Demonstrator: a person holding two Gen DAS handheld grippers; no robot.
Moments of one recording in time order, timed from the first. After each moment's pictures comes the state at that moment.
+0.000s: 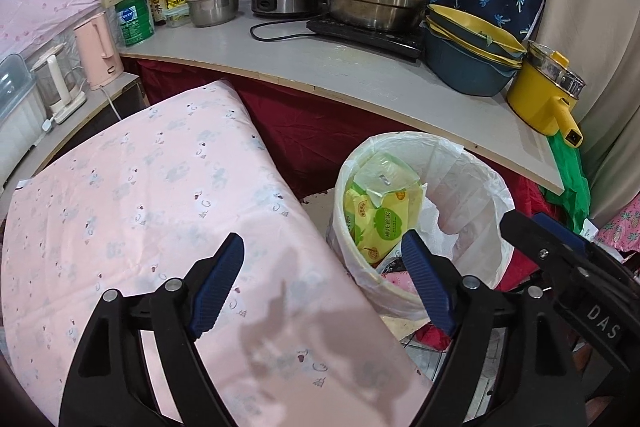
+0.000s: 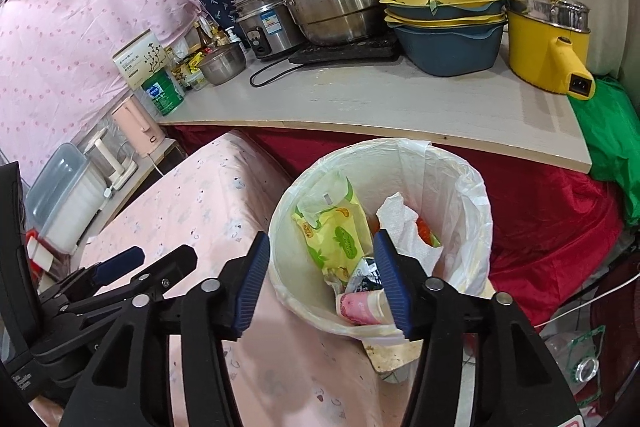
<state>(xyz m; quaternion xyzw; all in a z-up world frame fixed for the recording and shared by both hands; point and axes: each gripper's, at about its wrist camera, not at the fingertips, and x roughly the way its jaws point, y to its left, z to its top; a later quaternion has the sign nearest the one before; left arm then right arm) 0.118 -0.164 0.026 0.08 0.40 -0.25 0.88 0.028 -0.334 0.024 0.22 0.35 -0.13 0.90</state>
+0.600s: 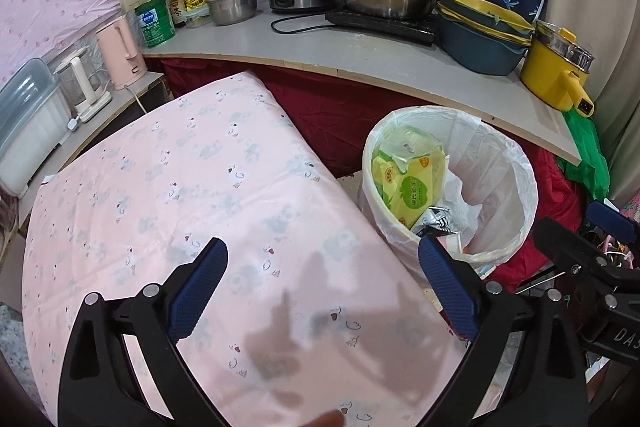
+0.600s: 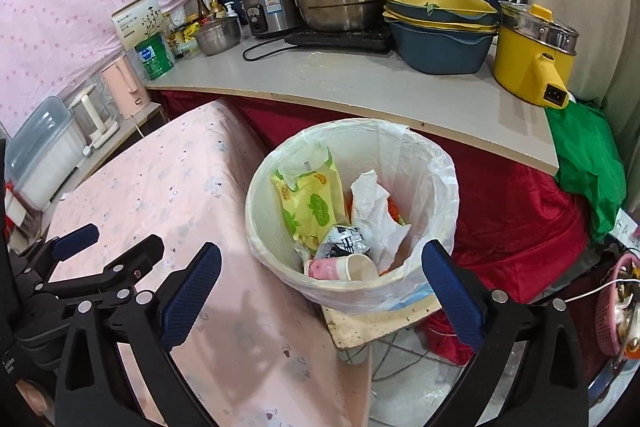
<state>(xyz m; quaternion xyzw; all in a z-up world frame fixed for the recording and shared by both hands) 0.088 -0.143 0.014 0.11 0.40 -0.21 0.89 0.003 -0.314 0.022 0.15 0.39 -0.15 0.90</state>
